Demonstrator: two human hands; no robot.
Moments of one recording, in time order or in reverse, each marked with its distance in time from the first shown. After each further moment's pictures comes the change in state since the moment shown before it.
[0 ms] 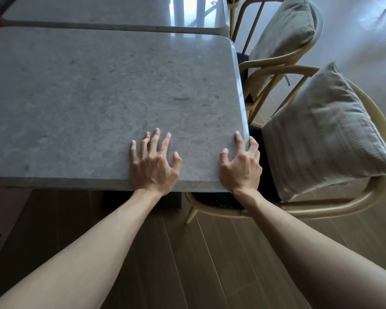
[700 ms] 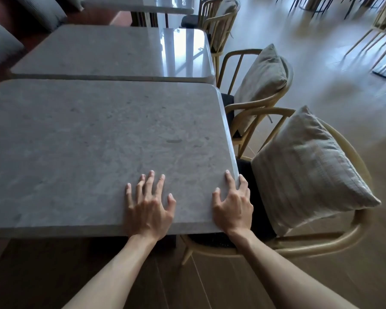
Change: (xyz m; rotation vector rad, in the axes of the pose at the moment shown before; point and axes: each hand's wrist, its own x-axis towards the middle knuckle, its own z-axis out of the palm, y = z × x) left_hand 0.002 0.003 -0.003 -0.029 -0.009 -0.012; right_hand 0.003 0.000 -0.002 -0.006 -0.032 0.002
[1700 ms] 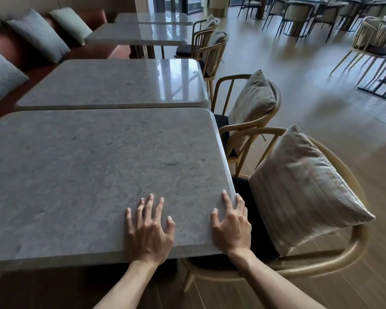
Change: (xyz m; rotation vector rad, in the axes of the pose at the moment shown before) left_hand 0.001 0.007 -0.005 -0.031 0.000 -0.007; right_hand 0.004 0.004 0.001 -0.010 -0.017 -0.003
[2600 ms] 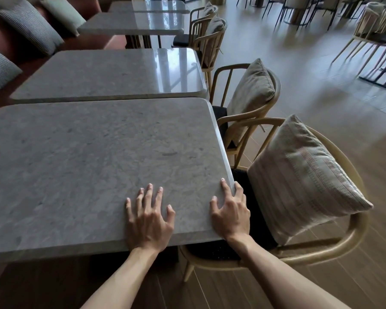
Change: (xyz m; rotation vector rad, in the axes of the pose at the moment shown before) left_hand 0.005 0.005 0.004 0.030 0.008 -0.003; right_hand 0.010 0.002 -0.001 0.017 0.005 -0.006
